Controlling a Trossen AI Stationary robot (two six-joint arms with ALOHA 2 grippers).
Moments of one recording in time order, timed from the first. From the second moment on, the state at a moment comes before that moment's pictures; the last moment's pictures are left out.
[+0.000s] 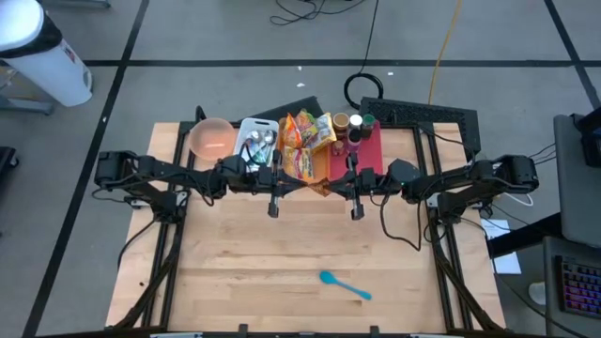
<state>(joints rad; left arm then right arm) 0.10 1.47 0.69 0.89 0.18 0.15 -0.09 1.31 0.52 1.01 -0.19 -0.04</state>
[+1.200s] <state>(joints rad) 0.09 1.47 0.83 0.31 -0.02 0.27 -0.09 1.31 0.52 0.87 -0.15 -0.21</state>
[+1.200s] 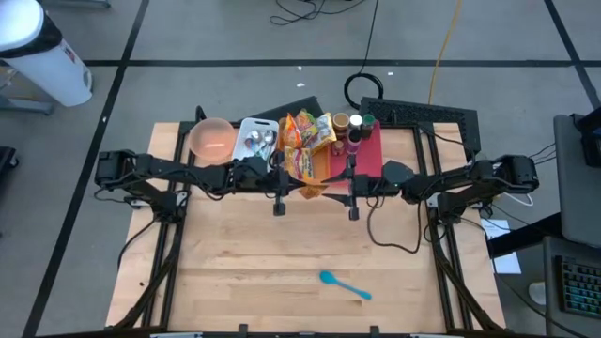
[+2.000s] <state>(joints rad) 0.09 1.47 0.83 0.29 -0.03 0.26 -0.09 1.35 0.66 0.49 0.00 -0.25</state>
